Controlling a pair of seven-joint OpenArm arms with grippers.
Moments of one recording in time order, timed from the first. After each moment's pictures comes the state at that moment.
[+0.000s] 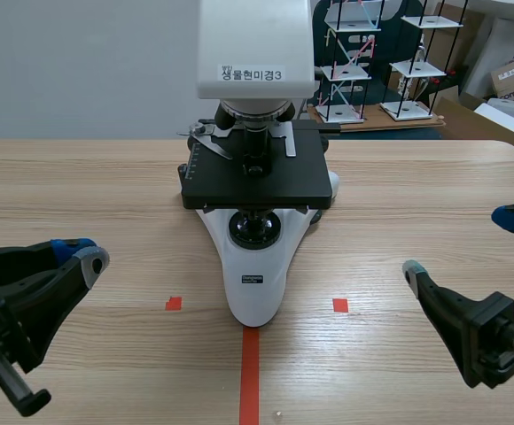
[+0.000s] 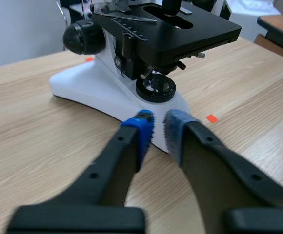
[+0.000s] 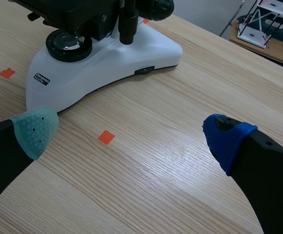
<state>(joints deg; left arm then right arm) 39.7 -32.5 0.9 104.9 -18.4 -26.4 -24.4 -45.2 30.7 12.7 114.5 13.2 23.0 6.5</state>
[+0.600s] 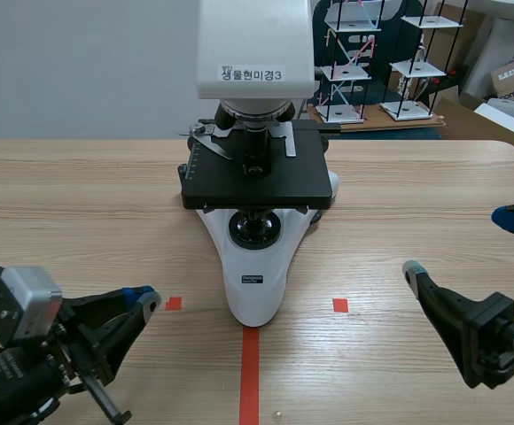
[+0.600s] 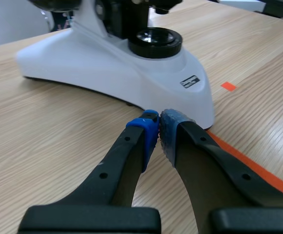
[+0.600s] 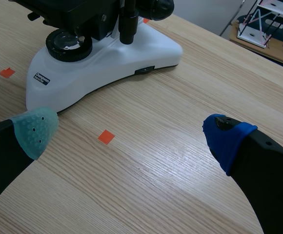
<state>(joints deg) 14.7 -25.1 17.6 66.8 0.0 -26.3 -46.7 -45.2 30.7 12.7 114.5 13.2 23.0 6.5</state>
